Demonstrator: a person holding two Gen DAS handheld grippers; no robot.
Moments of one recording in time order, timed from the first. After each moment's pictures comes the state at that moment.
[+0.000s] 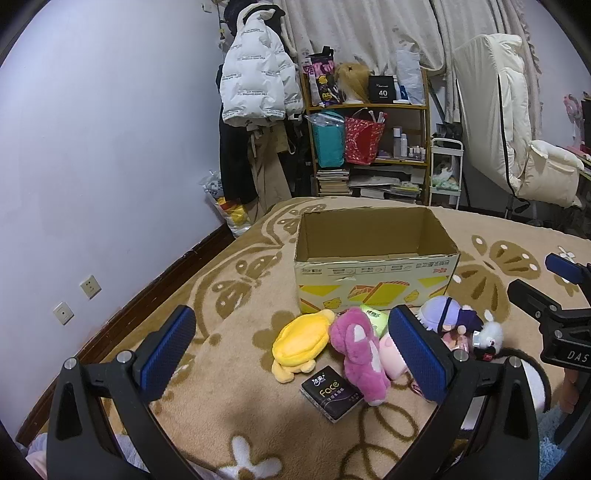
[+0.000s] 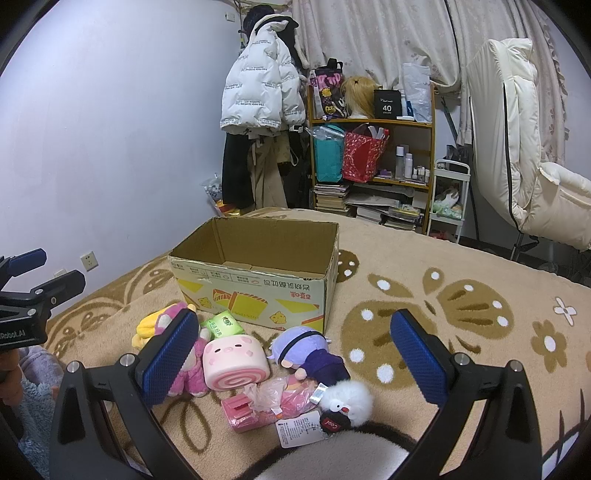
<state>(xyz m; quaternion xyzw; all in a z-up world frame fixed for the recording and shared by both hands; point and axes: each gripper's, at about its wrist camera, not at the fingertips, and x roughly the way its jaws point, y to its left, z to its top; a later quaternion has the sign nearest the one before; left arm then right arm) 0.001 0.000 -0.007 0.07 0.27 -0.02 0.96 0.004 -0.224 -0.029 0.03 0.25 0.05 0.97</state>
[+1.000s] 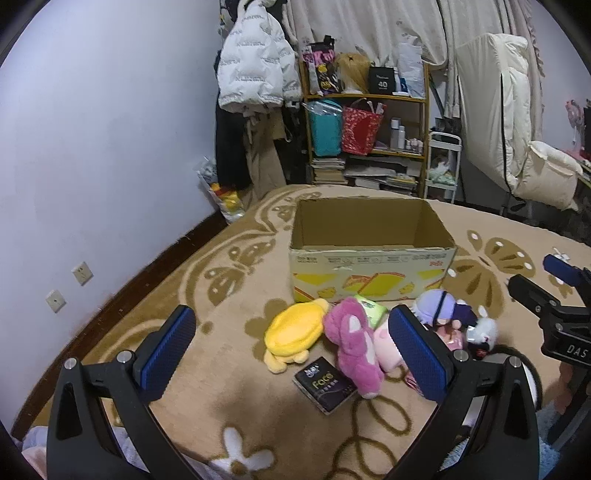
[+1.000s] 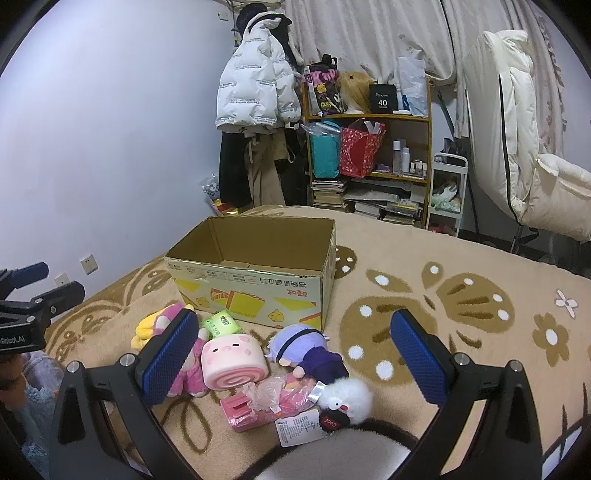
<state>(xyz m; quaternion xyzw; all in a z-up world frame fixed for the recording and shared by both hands) 0.009 0.006 -0.013 0.05 0.30 -0.03 0.95 0.009 -0.219 -0.041 0.04 0.26 0.04 0.96</state>
